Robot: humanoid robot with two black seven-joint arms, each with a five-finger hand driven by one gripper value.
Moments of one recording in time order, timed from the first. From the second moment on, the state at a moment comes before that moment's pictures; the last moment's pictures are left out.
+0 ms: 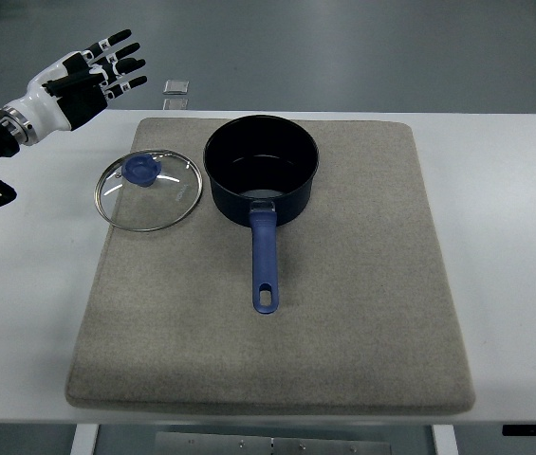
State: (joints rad) left arm -0.95 0.57 -0.41 -0.73 -0.21 -0.50 -0.16; right arm 0.05 0.00 -0.05 0.19 -0.01 -0.01 0.07
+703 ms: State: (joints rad) left arm -0.92 0.57 -0.46 -0.73 -0.46 -0.51 0.01; right arm 0.04 0.00 -0.05 0.20 0.00 0.00 0.07
